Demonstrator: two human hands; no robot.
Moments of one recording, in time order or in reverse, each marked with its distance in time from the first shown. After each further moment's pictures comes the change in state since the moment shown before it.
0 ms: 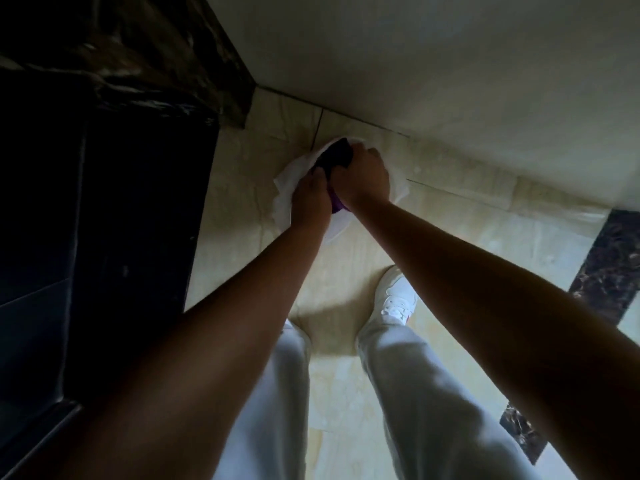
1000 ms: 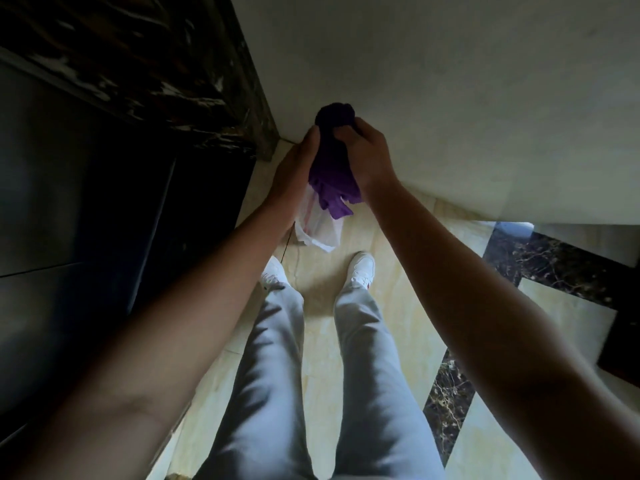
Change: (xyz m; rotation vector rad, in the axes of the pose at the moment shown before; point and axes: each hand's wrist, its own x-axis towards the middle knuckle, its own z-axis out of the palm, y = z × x) left_hand -0.332 0.175 -0.101 -0.257 -0.154 0.288; right_hand -0.252 -0.145 -0.309 0.863 -0.164 -0.050
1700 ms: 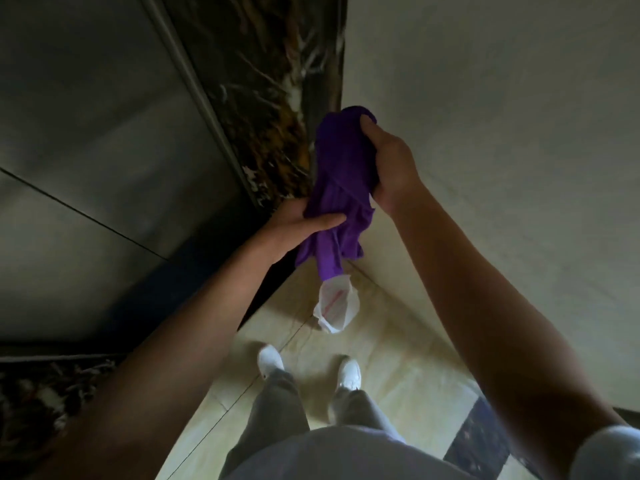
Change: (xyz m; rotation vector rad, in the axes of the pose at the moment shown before) left_hand -0.278 0.158 -0.015 0.061 0.075 0.409; right_hand -0.225 -0.272 -0.014 0.242 -0.498 -0.146
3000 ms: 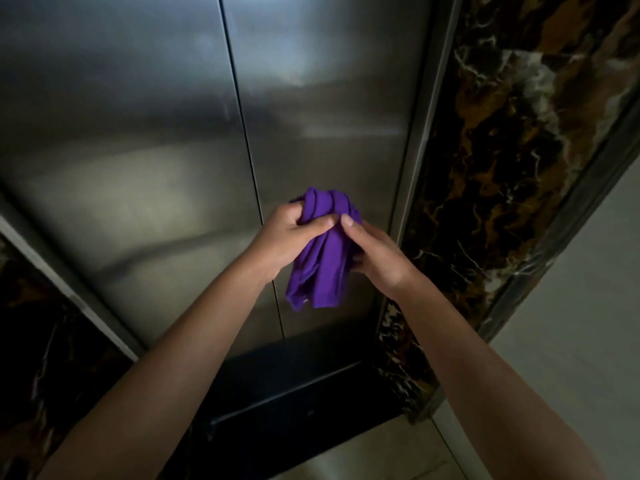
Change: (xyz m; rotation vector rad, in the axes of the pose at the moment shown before) left_hand -0.210 0.158 -0.294 0.070 0.687 0.458; right_hand -0.073 0.035 0.351 -0.473 -0.841 -0.214
